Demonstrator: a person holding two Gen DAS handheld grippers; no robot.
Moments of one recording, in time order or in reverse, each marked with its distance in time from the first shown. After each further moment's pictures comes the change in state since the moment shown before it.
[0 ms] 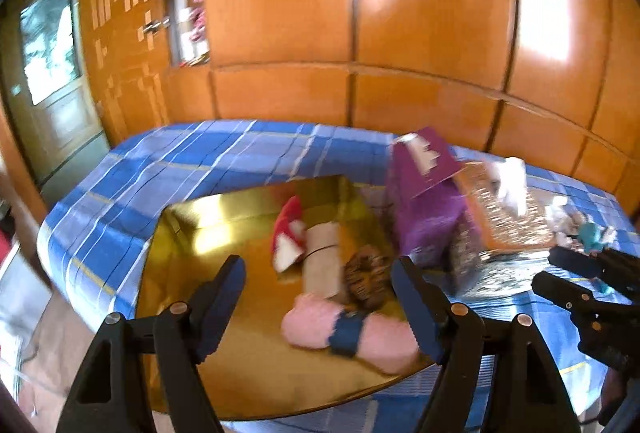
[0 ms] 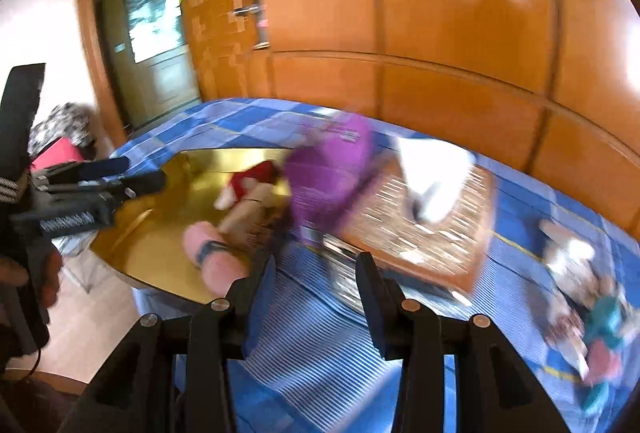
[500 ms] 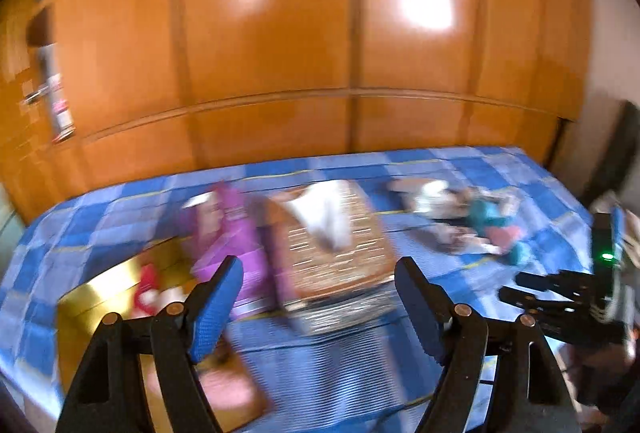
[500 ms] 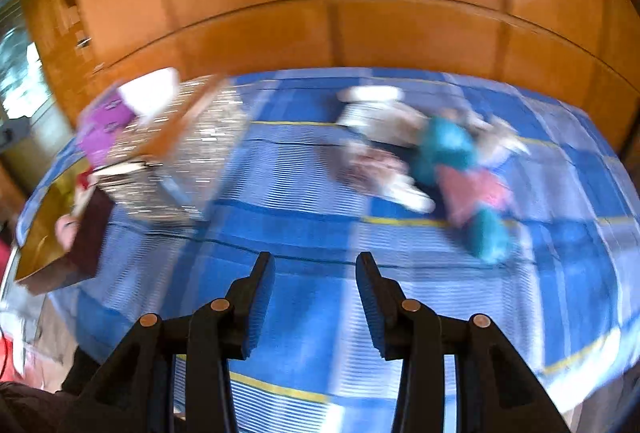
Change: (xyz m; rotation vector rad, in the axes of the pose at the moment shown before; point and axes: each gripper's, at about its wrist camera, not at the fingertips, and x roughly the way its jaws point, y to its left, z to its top) left arm -0.019 -0.144 0.038 0.278 -0.017 -0.359; right arm -0.068 -0.149 -0.103 0.398 0.114 -0.339
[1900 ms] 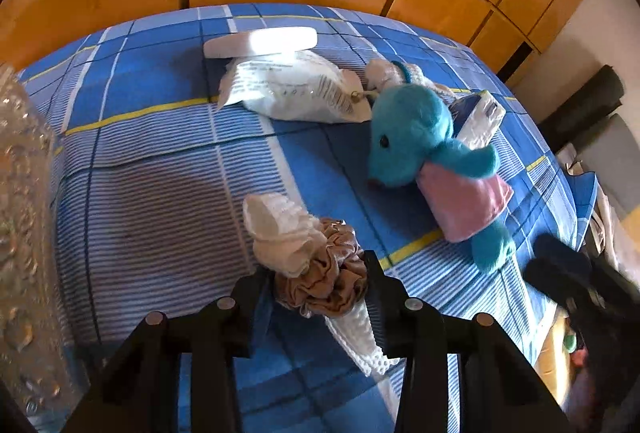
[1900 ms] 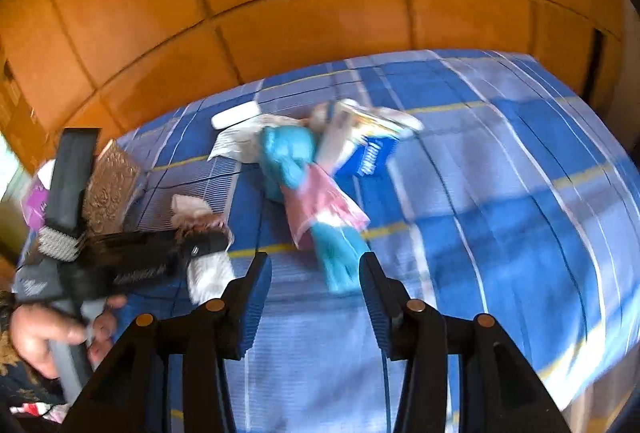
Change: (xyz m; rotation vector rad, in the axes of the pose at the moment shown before) left arm 0.241 -0.158 -0.023 -0.046 0.440 -0.304; right arm 0.021 -0.124 0.019 0.173 -0.003 -0.043
